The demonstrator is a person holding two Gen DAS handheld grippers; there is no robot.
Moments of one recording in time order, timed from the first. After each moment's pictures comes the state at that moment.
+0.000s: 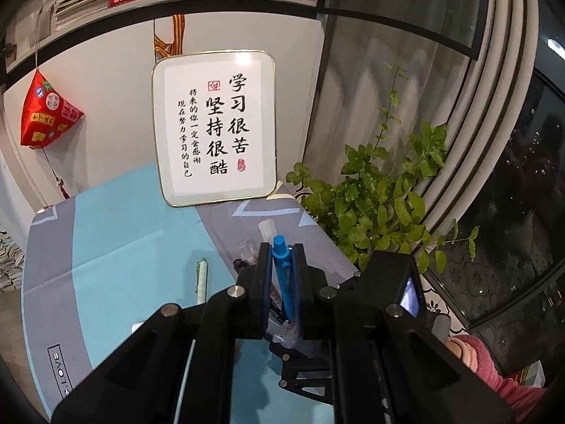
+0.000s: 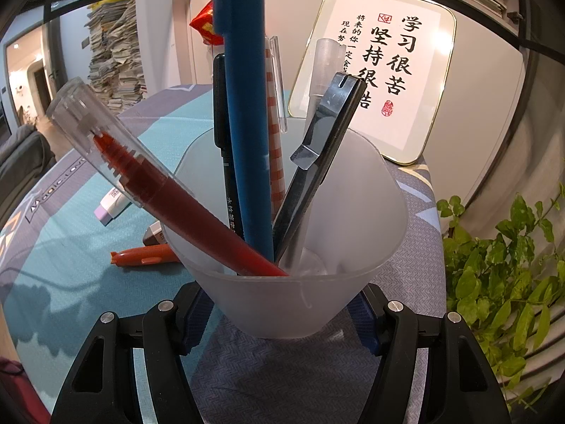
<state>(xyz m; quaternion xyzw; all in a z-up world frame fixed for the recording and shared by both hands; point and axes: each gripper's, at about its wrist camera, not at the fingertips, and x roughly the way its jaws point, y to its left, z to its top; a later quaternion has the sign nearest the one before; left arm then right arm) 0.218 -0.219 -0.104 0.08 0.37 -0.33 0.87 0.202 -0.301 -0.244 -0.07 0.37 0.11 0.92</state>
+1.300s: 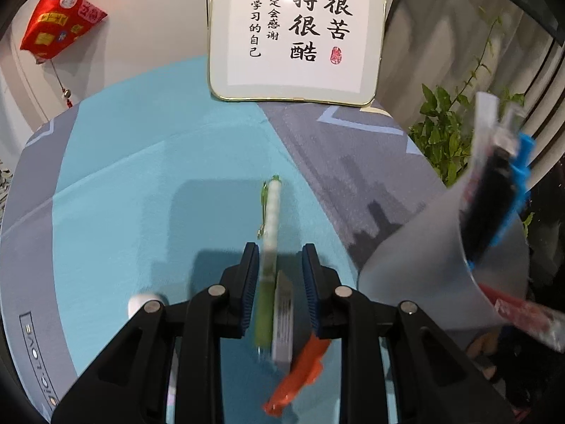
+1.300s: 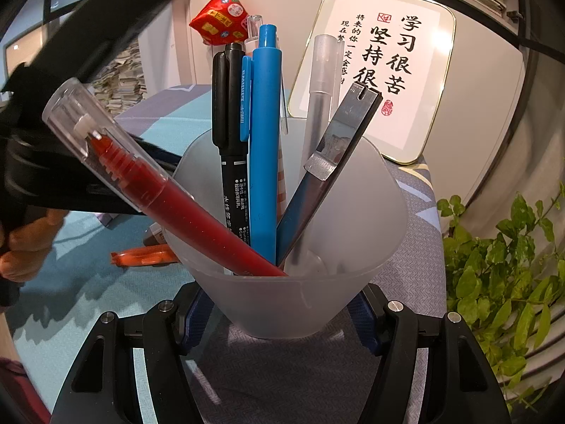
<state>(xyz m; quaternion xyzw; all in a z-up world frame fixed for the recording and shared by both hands) 0.296 -0.192 -0.225 0.09 0.48 -0.25 0.84 0.202 -0.302 -0.244 -0.07 0.37 0.11 0.92</state>
